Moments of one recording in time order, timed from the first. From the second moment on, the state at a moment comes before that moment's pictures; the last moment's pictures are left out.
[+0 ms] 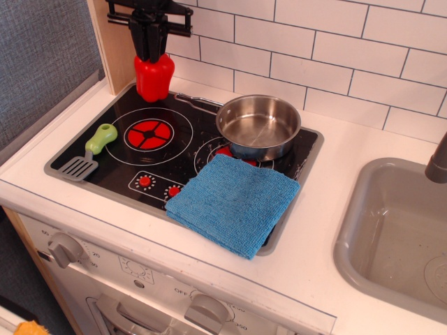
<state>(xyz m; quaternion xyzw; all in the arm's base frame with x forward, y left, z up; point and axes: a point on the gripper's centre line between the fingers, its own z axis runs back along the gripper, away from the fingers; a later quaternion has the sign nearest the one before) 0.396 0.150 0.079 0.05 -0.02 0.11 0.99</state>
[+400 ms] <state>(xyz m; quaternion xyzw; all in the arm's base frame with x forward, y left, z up) 0.389 0.161 0.074 0.02 -0.02 0.14 0.99</state>
